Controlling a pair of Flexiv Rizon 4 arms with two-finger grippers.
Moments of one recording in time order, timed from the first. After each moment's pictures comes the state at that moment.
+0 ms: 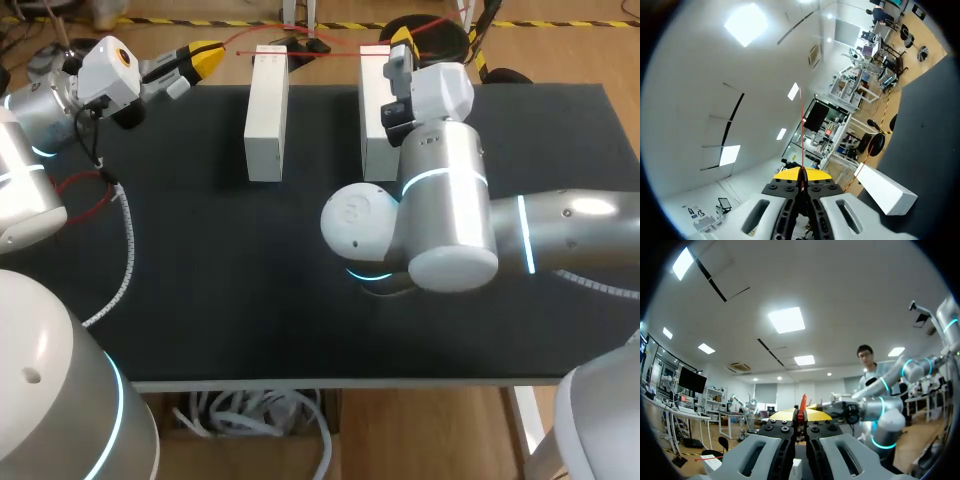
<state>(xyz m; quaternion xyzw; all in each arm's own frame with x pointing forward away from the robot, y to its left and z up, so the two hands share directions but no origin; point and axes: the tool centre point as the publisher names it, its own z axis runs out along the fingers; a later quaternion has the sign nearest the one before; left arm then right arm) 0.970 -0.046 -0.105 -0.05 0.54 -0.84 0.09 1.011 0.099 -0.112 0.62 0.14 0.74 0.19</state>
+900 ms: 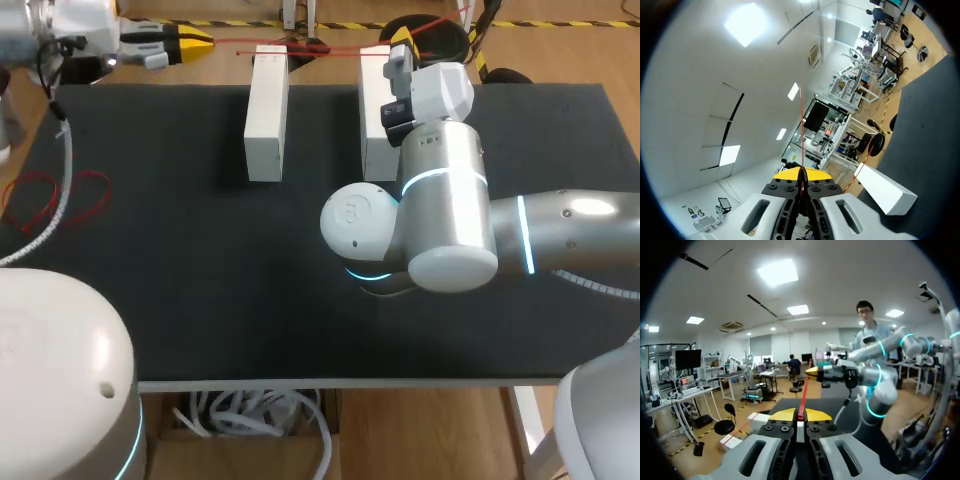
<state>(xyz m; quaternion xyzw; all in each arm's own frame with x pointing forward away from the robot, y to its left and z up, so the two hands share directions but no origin) 0.986 -0.032 -0.110 -0.03 0.74 -0.67 0.08 1.011 0.099 -0.112 0.62 0.14 0.74 0.19</state>
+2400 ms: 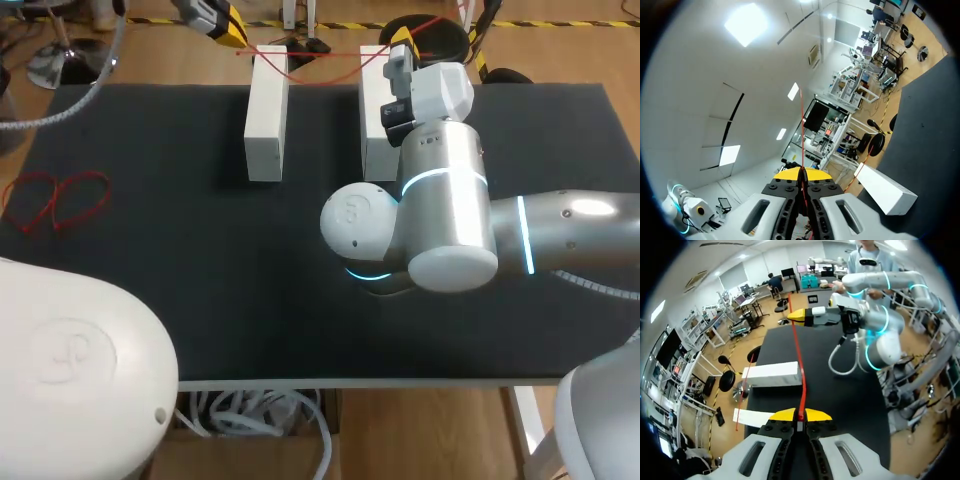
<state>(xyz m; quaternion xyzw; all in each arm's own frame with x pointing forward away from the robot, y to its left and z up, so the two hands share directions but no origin) 0.979 -0.080 -0.105 0.04 0.95 -0.31 0.08 1.011 0.099 -0.112 0.62 0.14 0.74 0.19</state>
